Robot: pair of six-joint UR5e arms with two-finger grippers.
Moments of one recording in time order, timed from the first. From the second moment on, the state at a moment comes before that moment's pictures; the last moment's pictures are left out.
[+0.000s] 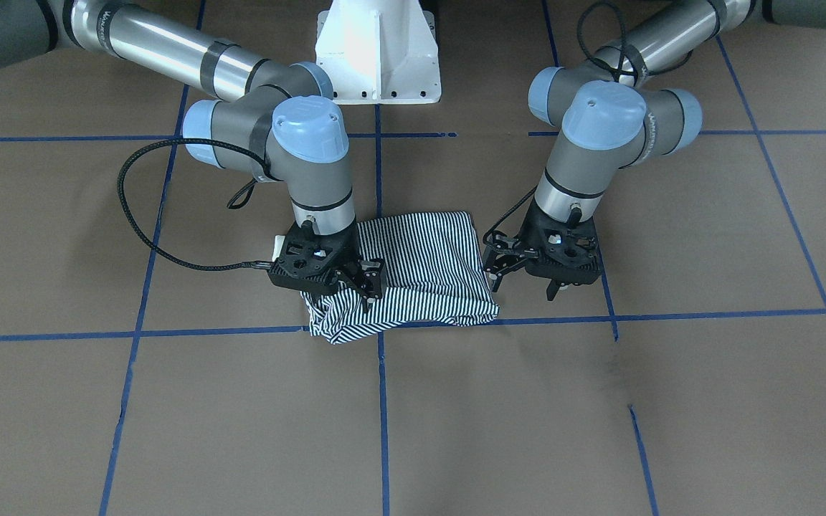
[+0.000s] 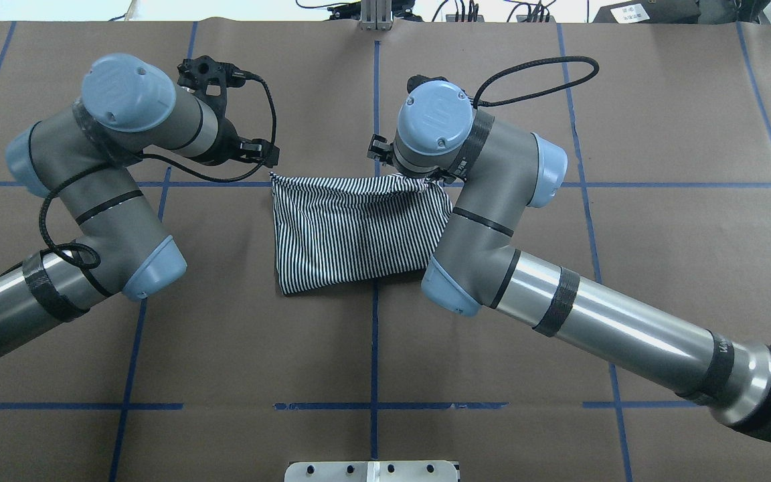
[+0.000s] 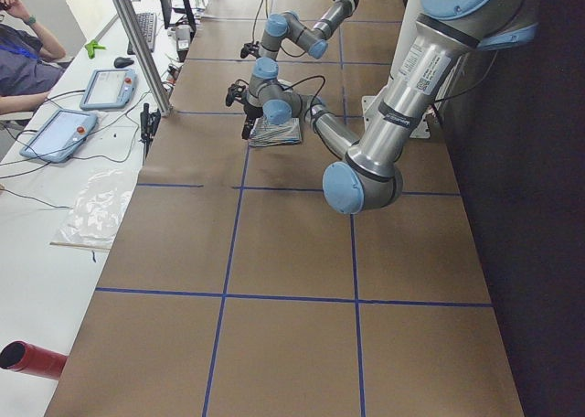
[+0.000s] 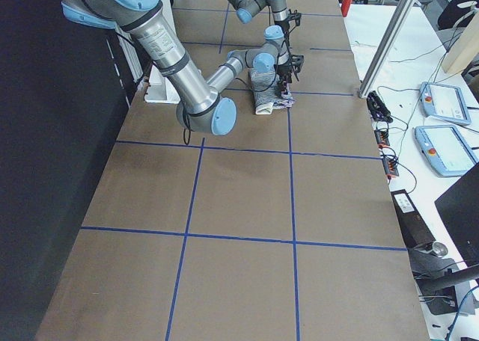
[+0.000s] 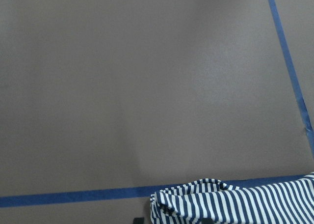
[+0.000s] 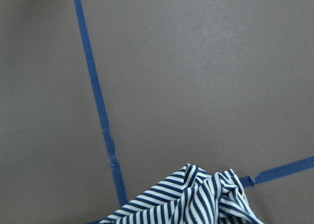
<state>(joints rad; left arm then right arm) -0.76 -2.13 -1.58 -1.94 -1.87 -0.93 0.60 -0.75 1.39 -1.35 1.69 1.47</state>
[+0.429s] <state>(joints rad) -0.77 -2.12 -1.59 -1.94 -1.88 -0.92 0.53 -0.74 1.40 -1.37 1.62 1.39</state>
